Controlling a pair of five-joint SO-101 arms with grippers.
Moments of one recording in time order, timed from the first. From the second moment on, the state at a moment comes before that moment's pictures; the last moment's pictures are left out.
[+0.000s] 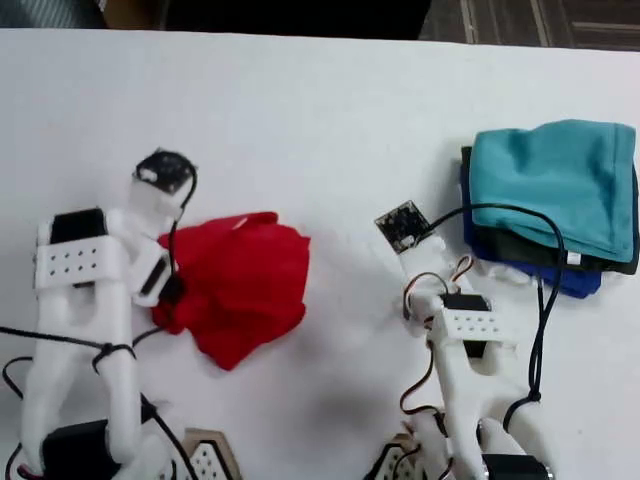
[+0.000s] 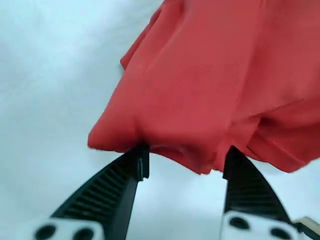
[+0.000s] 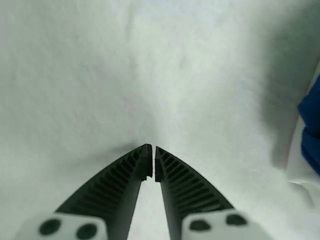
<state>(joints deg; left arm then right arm) -18.9 -23.6 38.4 74.4 -35.0 -2.5 -29.7 70.7 34.1 33.4</state>
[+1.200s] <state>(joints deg) -50.5 -23.6 36.7 46.1 -42.2 -31.5 -29.7 55.9 57.1 33.4</state>
